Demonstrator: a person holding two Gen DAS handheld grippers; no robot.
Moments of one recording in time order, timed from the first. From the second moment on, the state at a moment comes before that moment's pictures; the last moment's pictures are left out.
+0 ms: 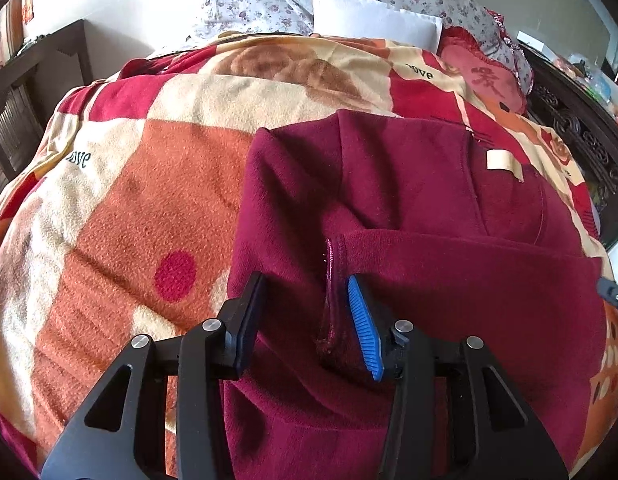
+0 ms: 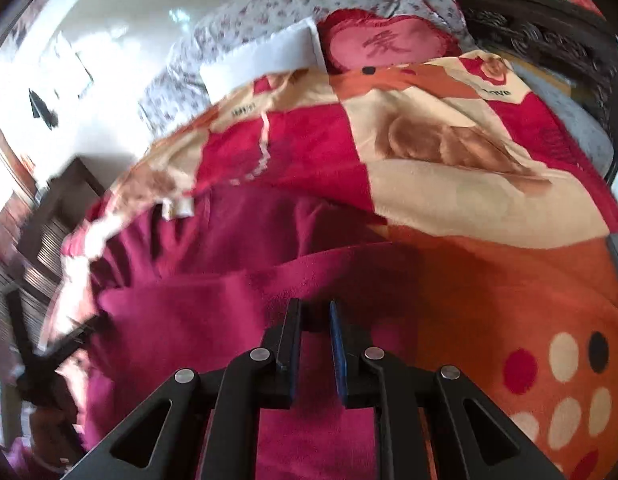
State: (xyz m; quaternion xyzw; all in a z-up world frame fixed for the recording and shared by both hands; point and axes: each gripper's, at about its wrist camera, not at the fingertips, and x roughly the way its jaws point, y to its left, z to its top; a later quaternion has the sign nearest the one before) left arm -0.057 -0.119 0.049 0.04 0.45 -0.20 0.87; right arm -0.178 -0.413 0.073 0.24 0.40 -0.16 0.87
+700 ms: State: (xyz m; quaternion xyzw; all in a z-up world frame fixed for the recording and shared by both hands) left arm -0.068 -0.119 0.055 0.07 0.44 -0.20 0.87; right arm -0.213 -0.395 0.038 0.25 0.44 -0.18 0.84
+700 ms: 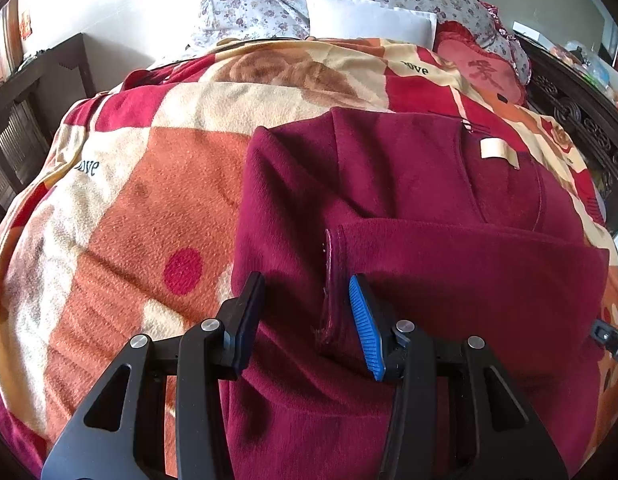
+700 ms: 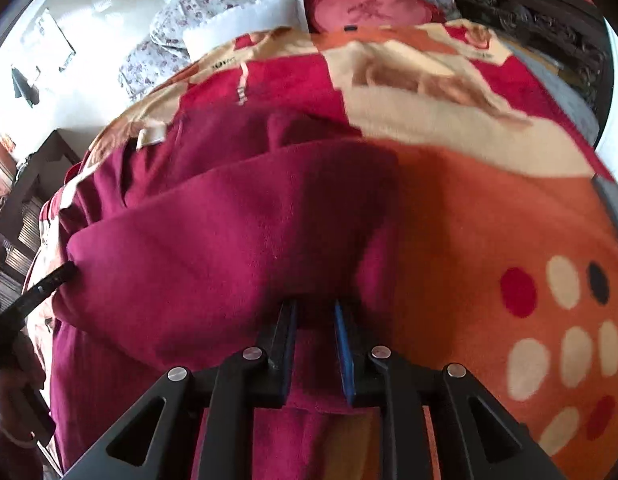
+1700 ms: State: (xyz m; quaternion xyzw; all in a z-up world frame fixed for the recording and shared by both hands) left arm -0.186 0.003 0.055 0.05 0.54 -0.24 0.81; right arm -0.303 -0.329 0.066 0.28 0.44 -0.11 0.84
